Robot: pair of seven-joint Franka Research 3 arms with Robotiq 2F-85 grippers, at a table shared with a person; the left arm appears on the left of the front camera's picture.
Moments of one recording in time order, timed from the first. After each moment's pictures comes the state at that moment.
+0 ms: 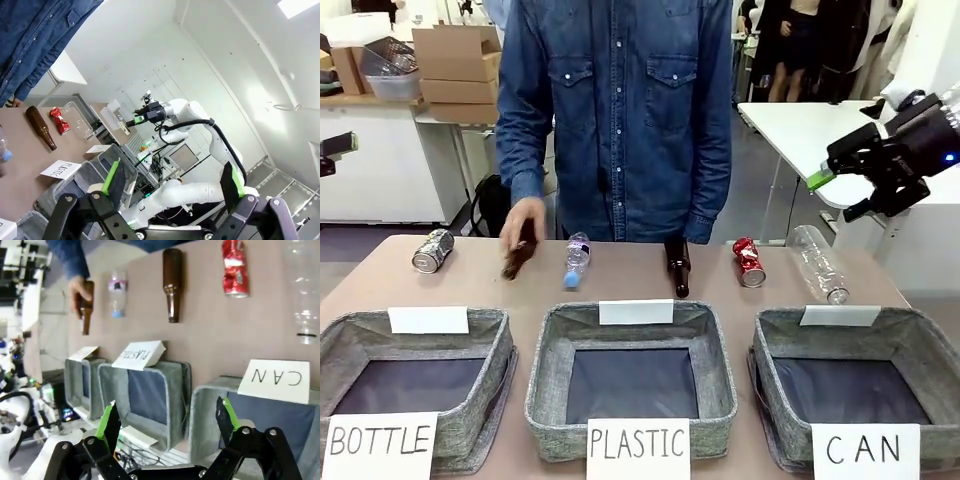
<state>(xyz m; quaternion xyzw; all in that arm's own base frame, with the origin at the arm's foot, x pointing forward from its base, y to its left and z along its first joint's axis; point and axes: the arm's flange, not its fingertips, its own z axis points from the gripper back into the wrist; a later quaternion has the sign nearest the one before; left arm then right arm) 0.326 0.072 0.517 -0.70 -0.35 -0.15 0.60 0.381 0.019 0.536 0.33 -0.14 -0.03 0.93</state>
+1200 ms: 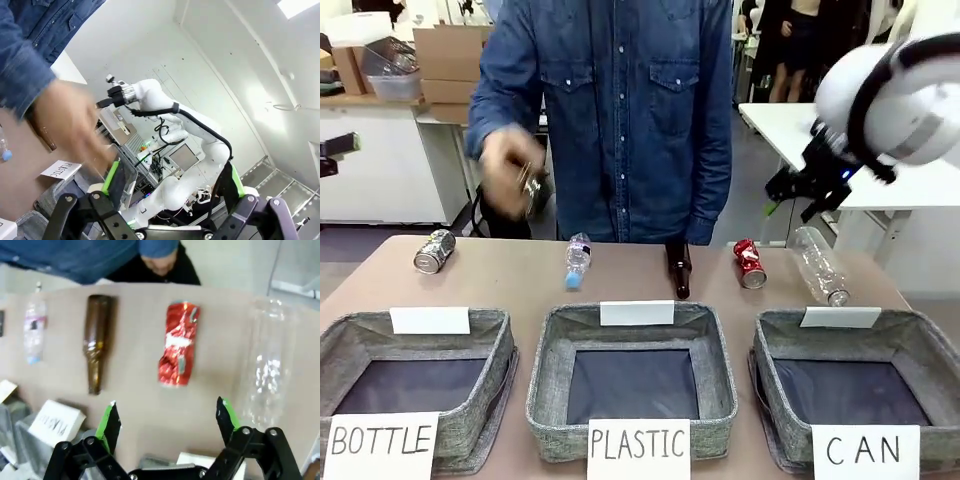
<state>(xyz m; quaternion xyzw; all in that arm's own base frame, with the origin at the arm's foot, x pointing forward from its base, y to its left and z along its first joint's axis) 0.326 0.072 0.517 -0.70 -0.35 -0.15 0.60 0.551 0.054 0.444 0.15 -0.15 0.04 0.98</state>
